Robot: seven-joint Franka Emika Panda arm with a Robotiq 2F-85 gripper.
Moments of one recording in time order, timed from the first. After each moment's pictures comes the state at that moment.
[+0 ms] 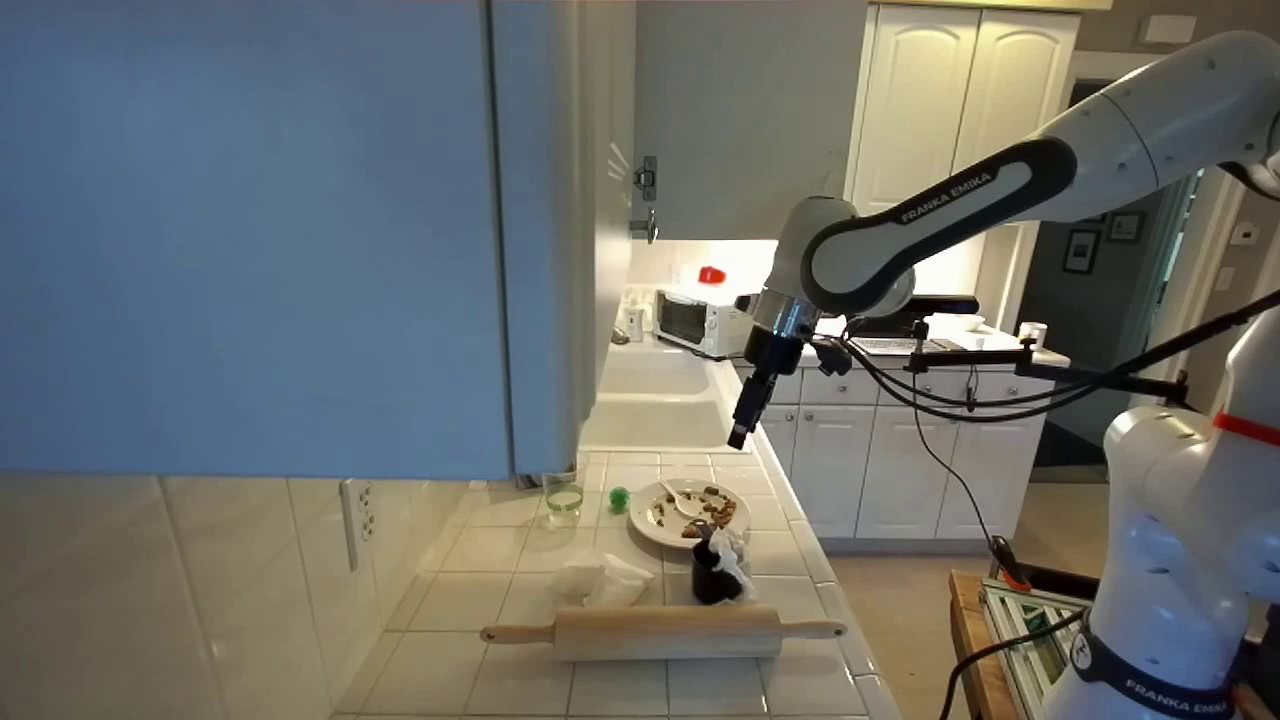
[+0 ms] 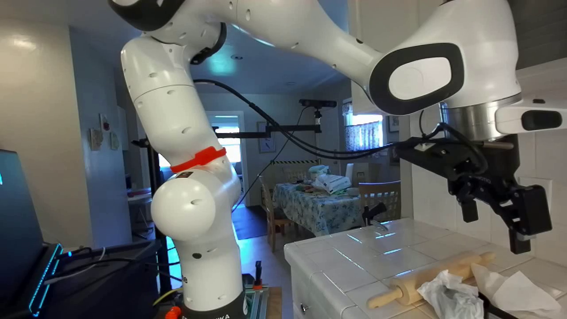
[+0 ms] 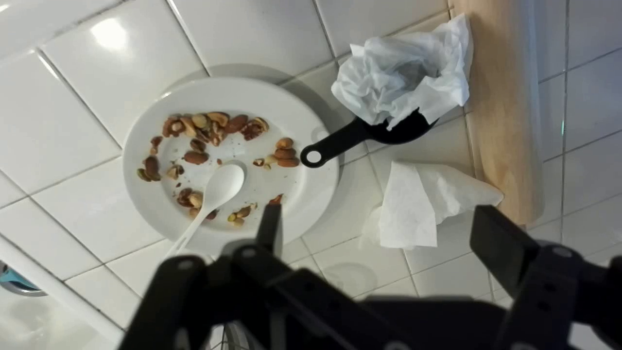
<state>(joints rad) 0.00 -0.31 -0.28 -2.49 0.15 2.39 -0.31</state>
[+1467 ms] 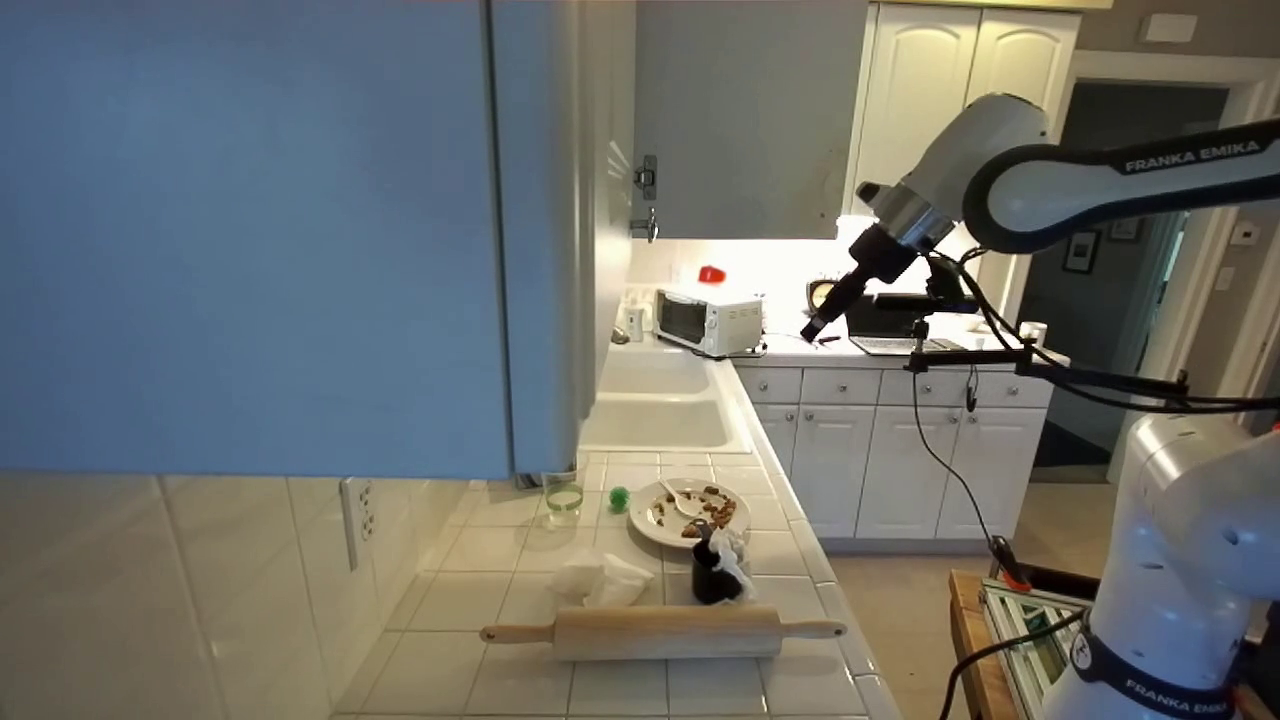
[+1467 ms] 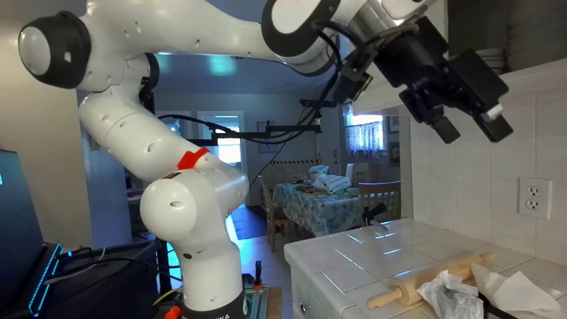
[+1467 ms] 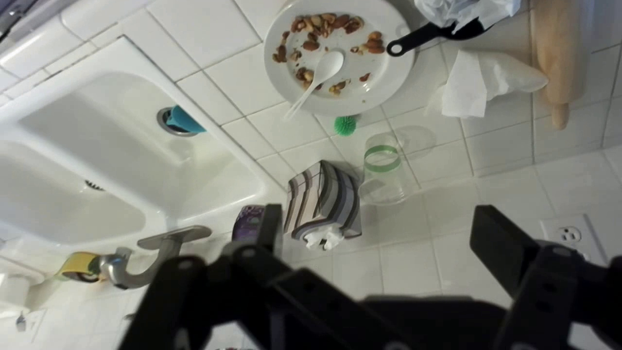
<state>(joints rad) -0.23 -0.89 -0.19 -2.68 -0.06 2.40 -0.22</state>
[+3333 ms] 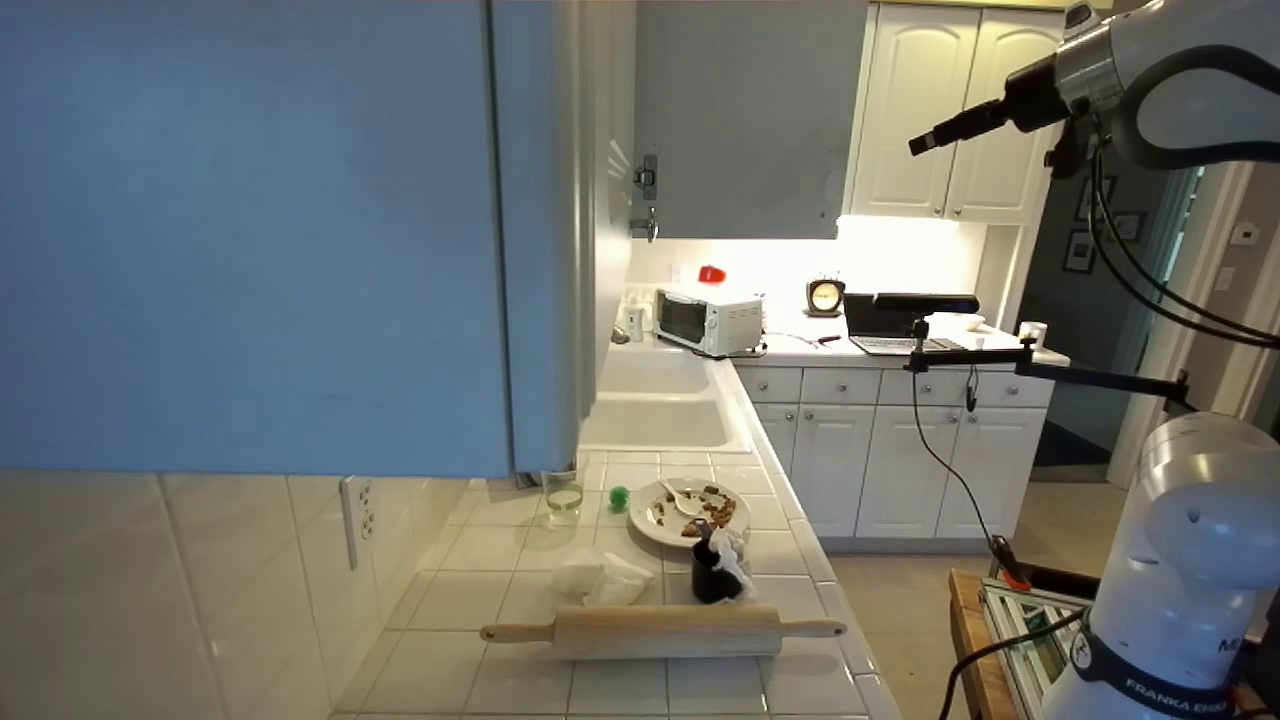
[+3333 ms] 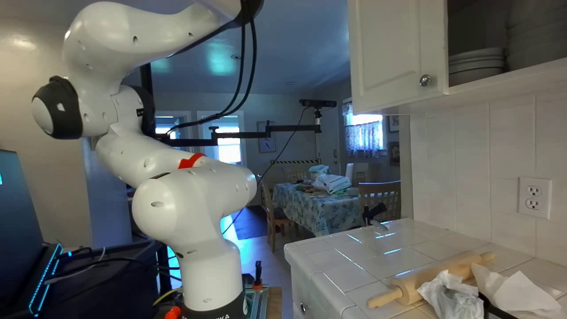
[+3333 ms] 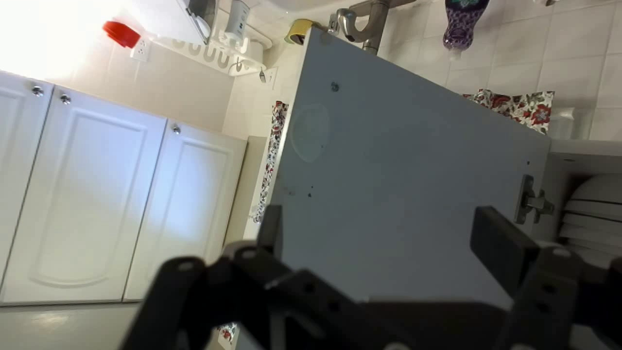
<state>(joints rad) -0.45 -1.20 -0.26 -2.54 -0.30 2.58 -0.19</state>
